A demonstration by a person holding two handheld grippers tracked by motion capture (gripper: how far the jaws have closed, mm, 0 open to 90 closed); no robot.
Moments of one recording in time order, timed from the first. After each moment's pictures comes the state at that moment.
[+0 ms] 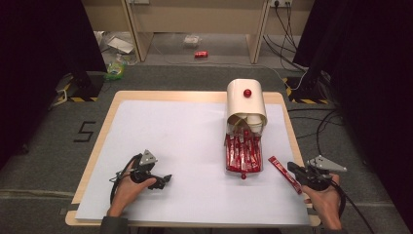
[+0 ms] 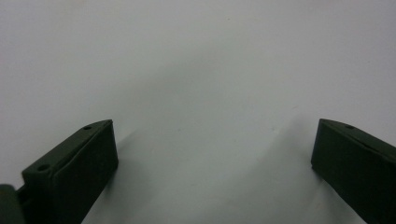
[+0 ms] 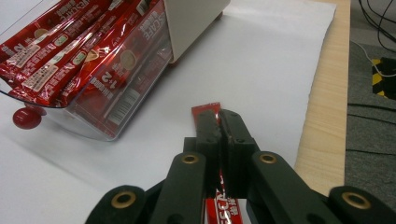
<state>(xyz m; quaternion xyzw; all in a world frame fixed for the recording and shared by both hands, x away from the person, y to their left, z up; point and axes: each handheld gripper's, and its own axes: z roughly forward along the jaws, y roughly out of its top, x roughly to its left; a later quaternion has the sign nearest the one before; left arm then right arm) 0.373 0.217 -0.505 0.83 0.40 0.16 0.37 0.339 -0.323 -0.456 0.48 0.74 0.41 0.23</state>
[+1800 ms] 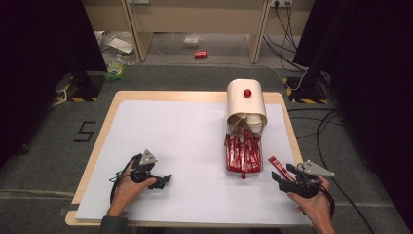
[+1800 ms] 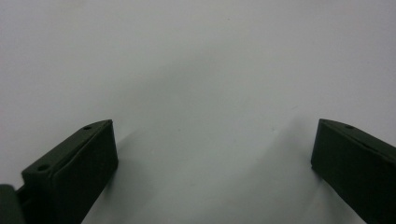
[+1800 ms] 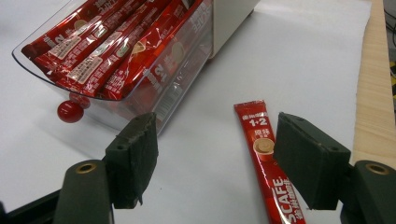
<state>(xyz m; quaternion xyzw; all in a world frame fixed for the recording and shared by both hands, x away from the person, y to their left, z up) 0.373 0.218 -0.505 0.83 0.40 0.16 0.37 0.326 -0.292 -0.462 0.46 0.75 0.42 0.22</state>
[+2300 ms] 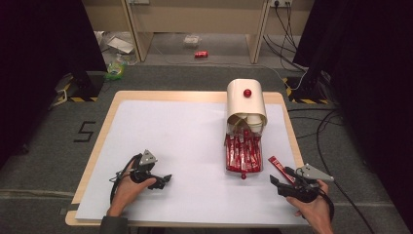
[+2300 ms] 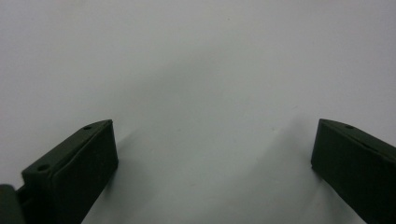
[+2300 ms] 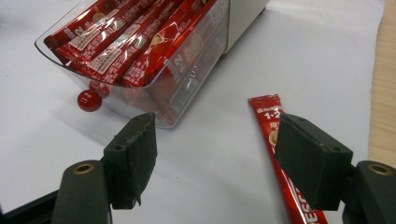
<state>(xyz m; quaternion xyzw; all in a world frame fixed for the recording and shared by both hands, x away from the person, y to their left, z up) 0.373 0.218 -0.505 0.83 0.40 0.16 0.37 0.316 -0.287 -0.465 0.45 0.75 0.42 0.22</state>
